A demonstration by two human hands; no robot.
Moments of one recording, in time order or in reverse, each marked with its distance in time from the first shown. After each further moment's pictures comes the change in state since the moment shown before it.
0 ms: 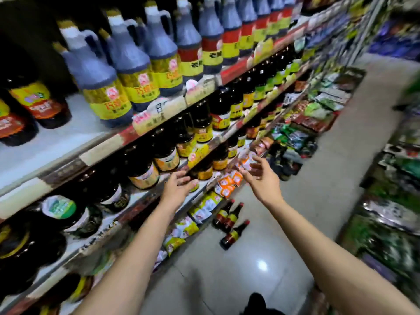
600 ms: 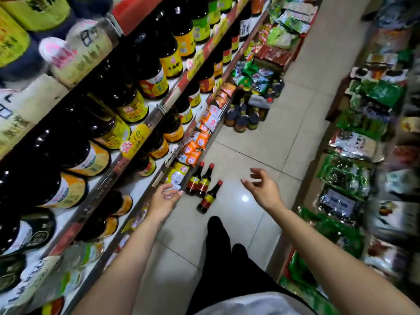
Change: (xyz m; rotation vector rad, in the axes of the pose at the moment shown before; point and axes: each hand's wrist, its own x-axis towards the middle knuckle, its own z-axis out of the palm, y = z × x) left_hand 0.076 -0.076 0.129 0.157 -0.201 -0.313; right_hand 0.031 0.157 -0.068 0.014 -0.042 0.581
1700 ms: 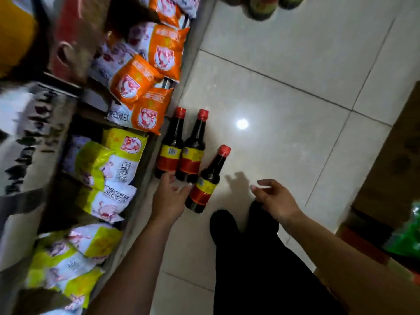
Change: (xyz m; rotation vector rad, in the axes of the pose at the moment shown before) left_hand 0.448 -0.287 0.156 0.393 -0.111 -0.218; right_hand 0.339 0.350 0.219 0.071 -0.181 0.691
